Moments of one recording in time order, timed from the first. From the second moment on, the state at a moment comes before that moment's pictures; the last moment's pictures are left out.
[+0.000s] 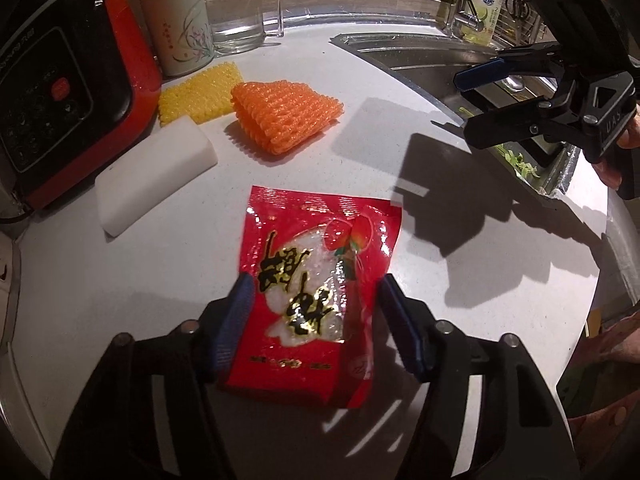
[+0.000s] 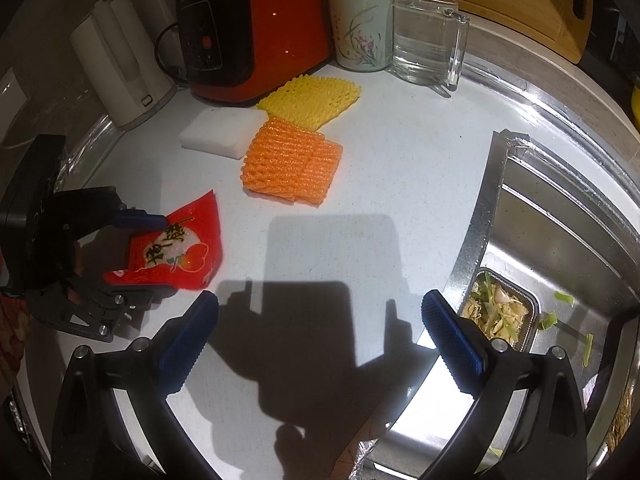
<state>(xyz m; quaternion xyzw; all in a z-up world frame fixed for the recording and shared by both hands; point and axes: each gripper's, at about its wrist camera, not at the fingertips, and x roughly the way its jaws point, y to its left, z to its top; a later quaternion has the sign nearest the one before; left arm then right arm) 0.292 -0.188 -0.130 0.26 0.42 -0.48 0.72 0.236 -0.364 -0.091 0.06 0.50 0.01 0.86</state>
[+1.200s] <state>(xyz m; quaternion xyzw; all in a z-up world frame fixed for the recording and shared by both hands) 0.245 -0.138 -0.092 0.08 0.44 -0.34 0.83 0.329 -0.344 -0.107 0.07 0.47 0.01 0.88</state>
